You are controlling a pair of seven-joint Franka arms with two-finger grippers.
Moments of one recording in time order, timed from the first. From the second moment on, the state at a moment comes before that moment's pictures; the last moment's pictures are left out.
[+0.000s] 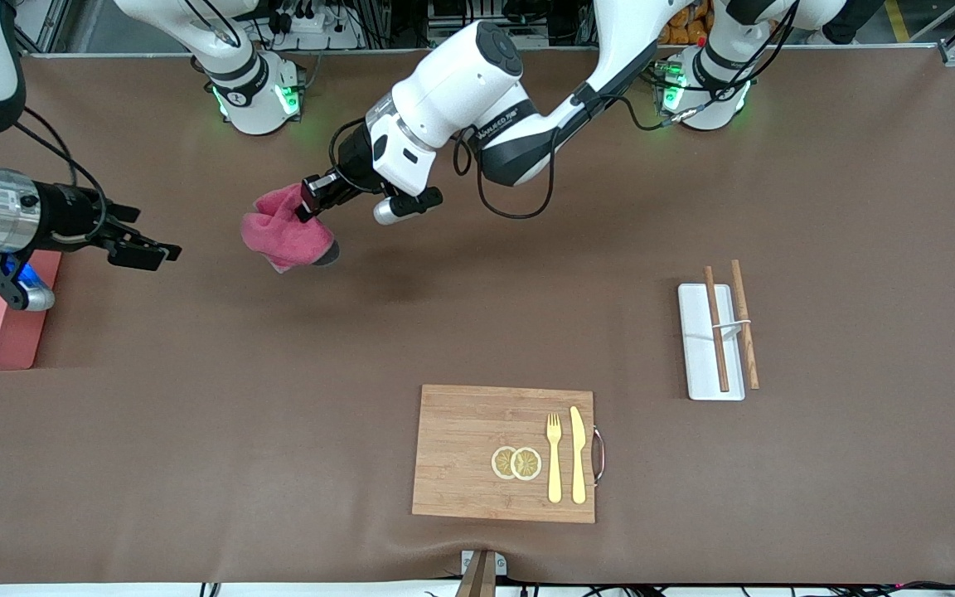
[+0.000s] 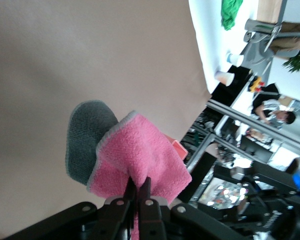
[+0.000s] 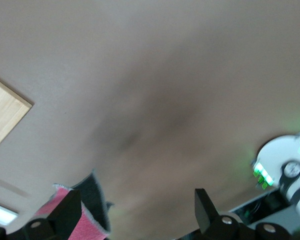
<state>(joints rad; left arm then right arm) -0.63 0.66 -0.49 -1.34 -0.11 2.89 -1.60 0.08 0.17 -0.08 -1.51 0.35 1.36 0.85</state>
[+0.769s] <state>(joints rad) -0.64 0.67 -0.49 -1.34 -0.11 3.01 -1.73 0.18 0.26 -0.08 -1.52 0.61 1.40 1.29</state>
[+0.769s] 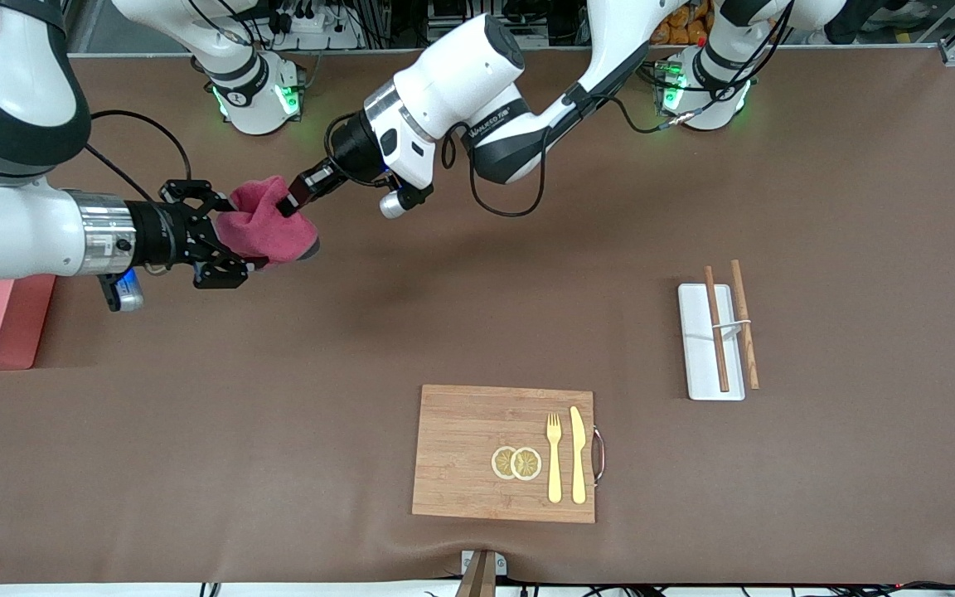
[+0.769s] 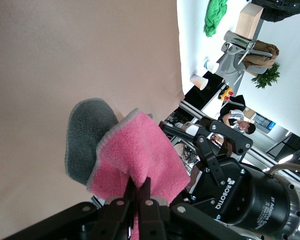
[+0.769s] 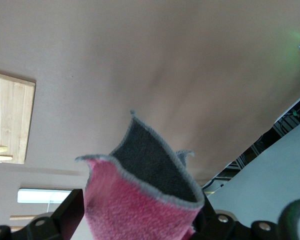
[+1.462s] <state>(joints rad) -0.64 0.67 -0.49 -1.34 -0.11 3.01 -1.73 0.26 0.28 -0.08 -1.56 0.61 1.44 1.31</state>
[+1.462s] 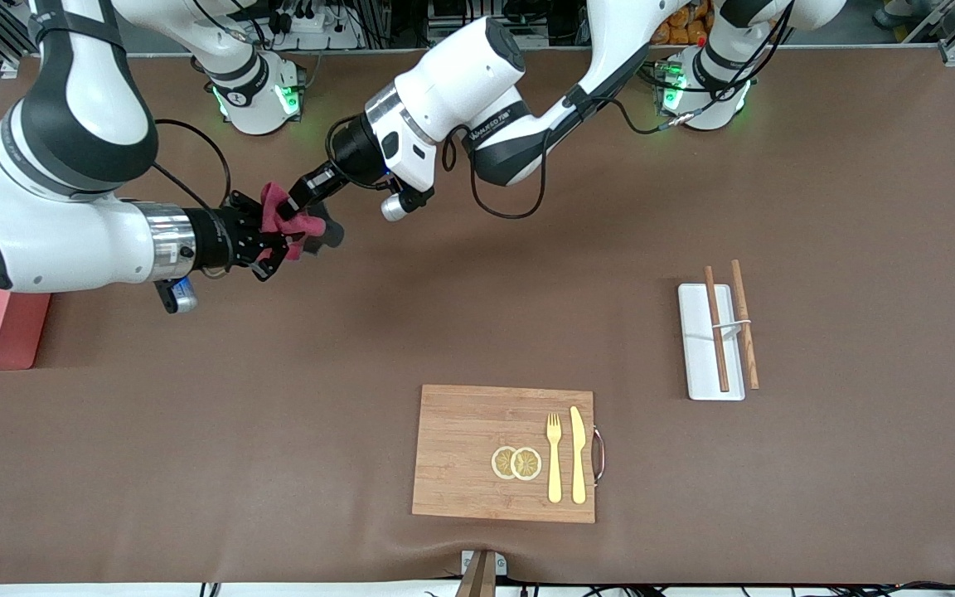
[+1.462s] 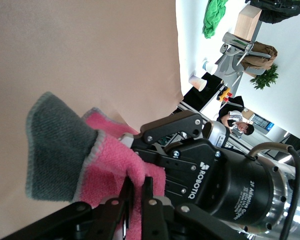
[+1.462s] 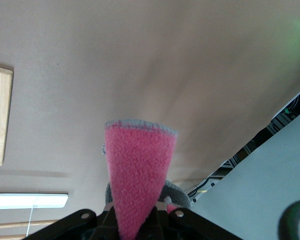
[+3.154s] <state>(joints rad) -0.02 0.31 -0.47 -1.32 0.05 1.65 -0.96 0.41 0.23 -0.07 -2.06 0.39 2.26 0.67</state>
